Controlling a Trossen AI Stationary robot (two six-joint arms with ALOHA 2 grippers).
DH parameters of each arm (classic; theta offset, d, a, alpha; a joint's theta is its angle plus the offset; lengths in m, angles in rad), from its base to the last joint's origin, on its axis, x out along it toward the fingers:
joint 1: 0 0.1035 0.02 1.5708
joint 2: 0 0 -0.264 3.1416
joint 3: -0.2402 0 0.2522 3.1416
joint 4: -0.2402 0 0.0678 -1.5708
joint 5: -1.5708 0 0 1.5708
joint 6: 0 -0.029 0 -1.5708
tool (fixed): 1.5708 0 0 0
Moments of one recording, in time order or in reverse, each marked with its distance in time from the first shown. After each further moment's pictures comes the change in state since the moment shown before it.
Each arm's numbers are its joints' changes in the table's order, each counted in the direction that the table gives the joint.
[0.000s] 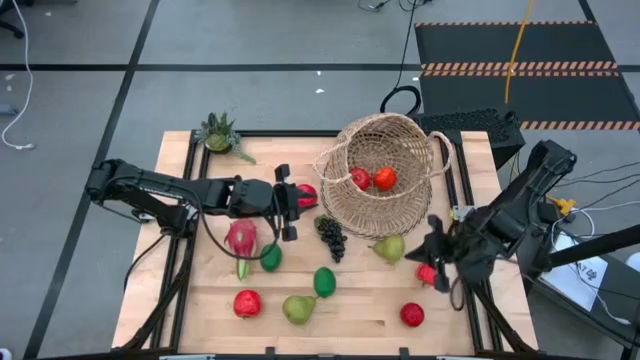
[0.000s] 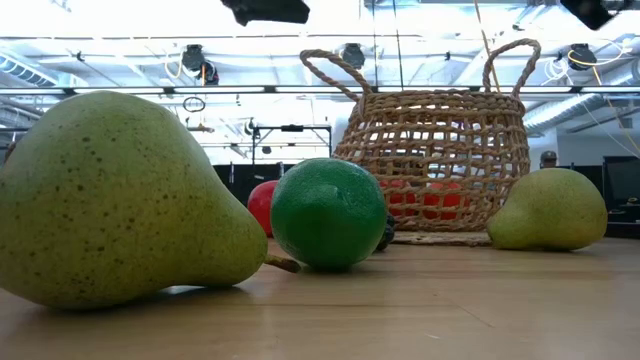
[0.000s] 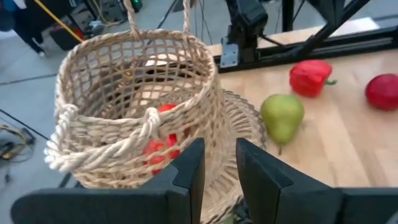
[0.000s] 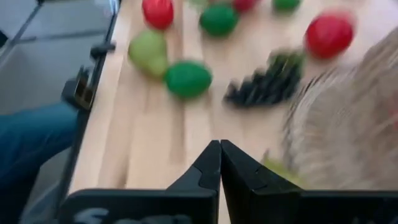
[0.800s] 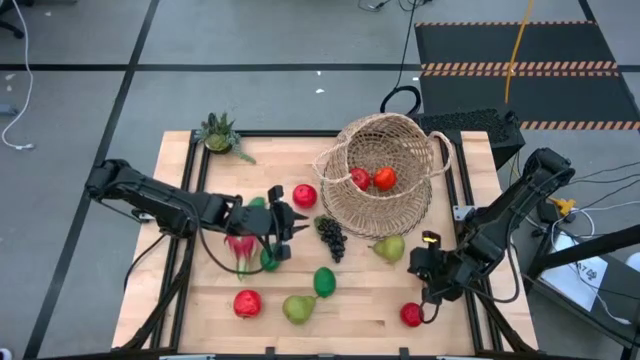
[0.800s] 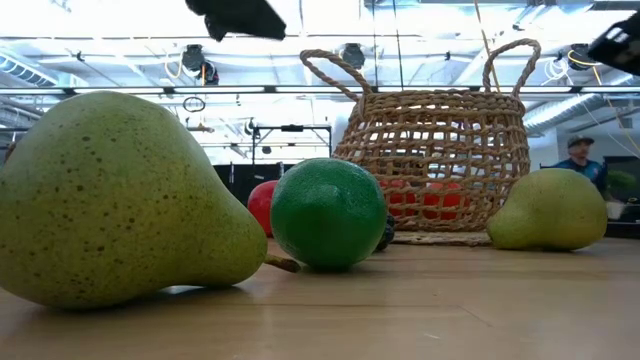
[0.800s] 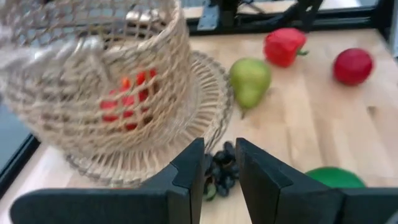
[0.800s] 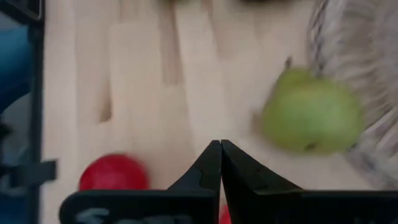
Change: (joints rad) left arm -0.132 -0.003 0.077 -0.090 0.086 0.234; right arm -0.014 -0.207 0.000 -0.087 0.171 -0.160
